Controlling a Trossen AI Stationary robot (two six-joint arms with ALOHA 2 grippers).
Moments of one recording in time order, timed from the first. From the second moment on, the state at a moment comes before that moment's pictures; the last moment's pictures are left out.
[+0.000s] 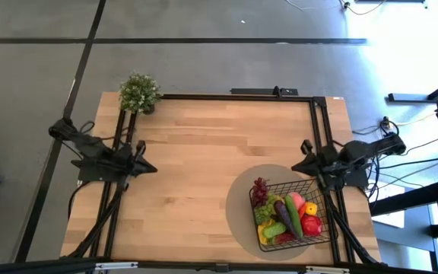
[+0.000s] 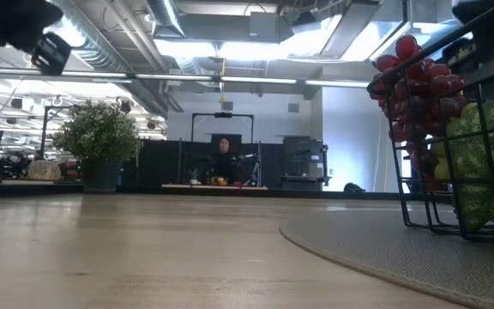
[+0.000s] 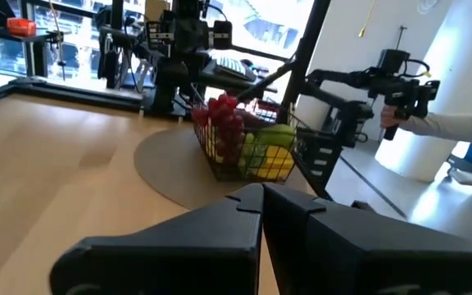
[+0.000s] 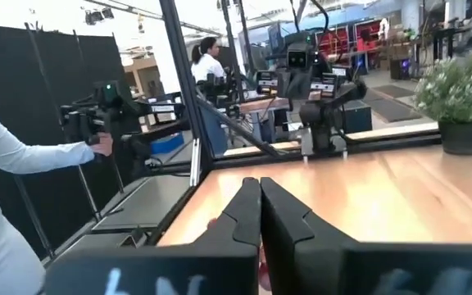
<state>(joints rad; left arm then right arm) -0.54 0.00 0.21 -0.14 -0.38 -0.23 0.38 0.01 0.17 -0.06 0.15 0.21</state>
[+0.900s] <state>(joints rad) -0.54 0.00 0.01 0.06 -0.34 -0.15 0.37 0.01 0.01 0.06 0.23 -0.12</state>
